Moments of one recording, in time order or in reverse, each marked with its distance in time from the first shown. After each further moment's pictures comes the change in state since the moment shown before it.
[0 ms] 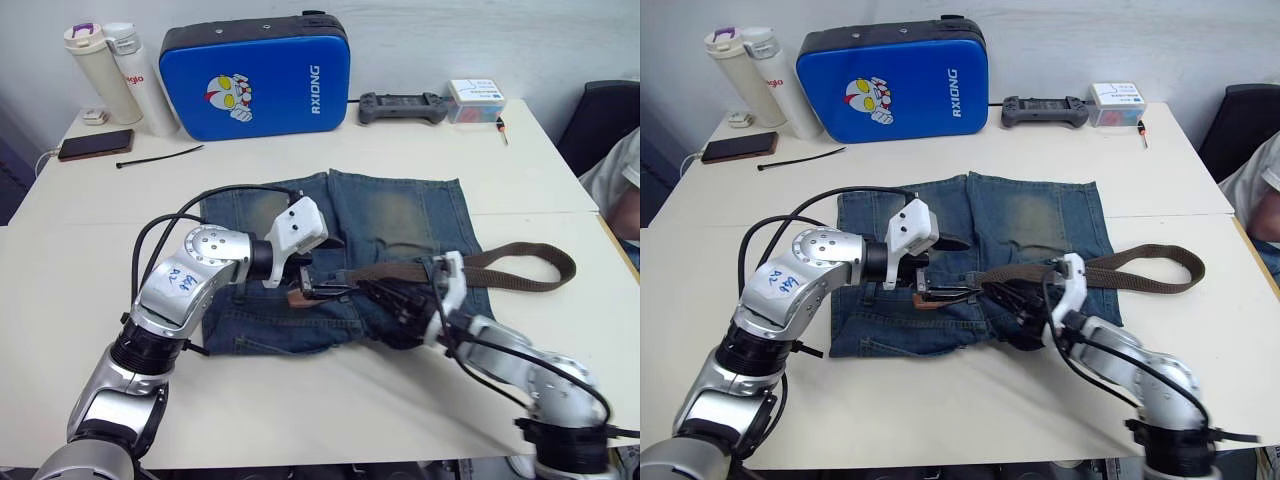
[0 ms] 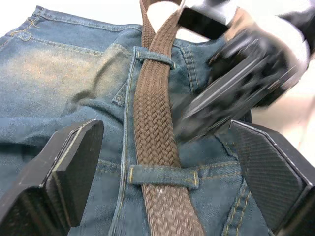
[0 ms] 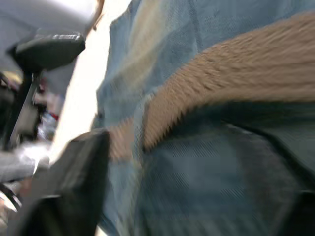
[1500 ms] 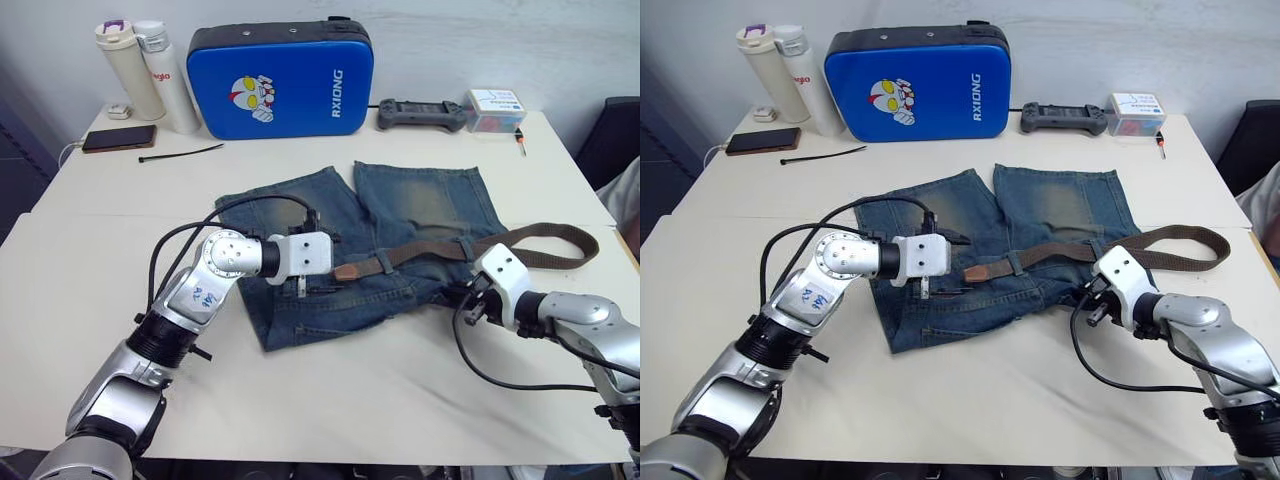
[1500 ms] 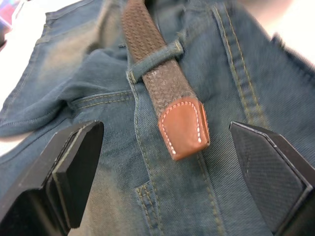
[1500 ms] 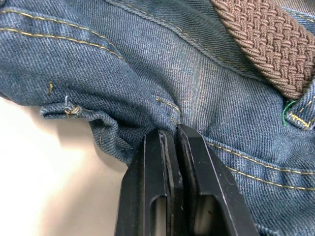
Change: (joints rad) left arm -0.020 -0.027 -0.164 0.335 0.438 -0.719 0.005; right arm -0.044 -0.369 0.167 0.186 -1.035 -0.345 0.659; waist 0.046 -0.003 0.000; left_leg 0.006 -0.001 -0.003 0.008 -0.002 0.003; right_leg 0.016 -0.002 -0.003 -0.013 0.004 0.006
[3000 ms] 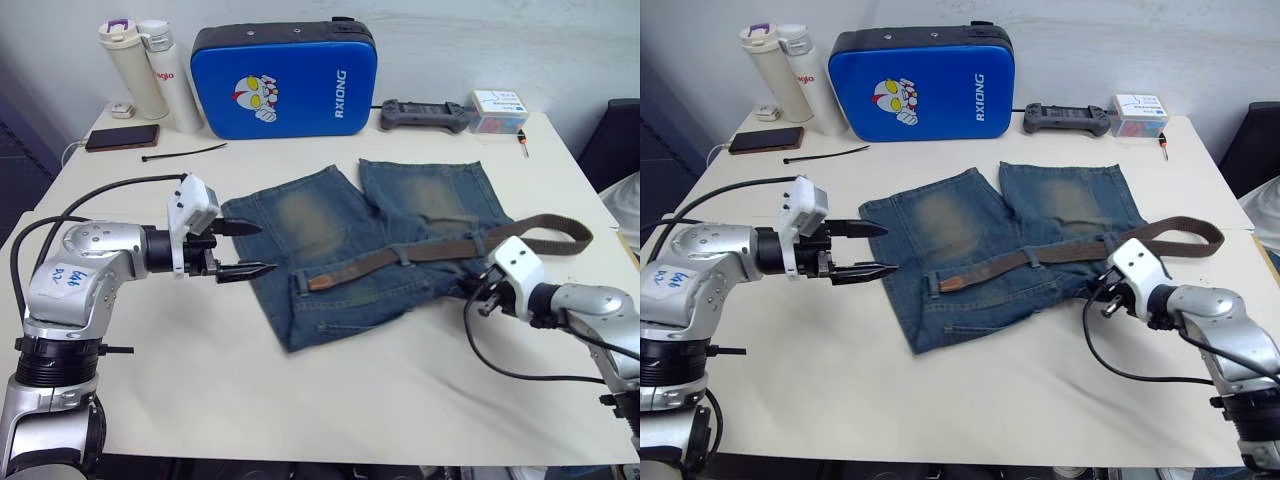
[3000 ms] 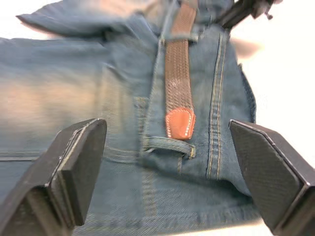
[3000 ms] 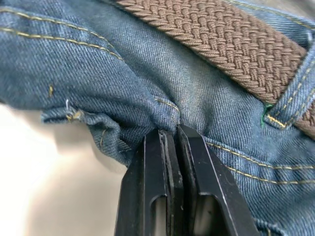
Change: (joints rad) left arm 0.139 0.225 0.516 -0.272 -0.584 0.757 -0.171; right arm -0.132 -0.025 0.003 0.295 -0.135 -0.165 0.082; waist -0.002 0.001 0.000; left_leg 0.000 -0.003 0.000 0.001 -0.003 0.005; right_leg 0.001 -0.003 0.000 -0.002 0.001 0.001
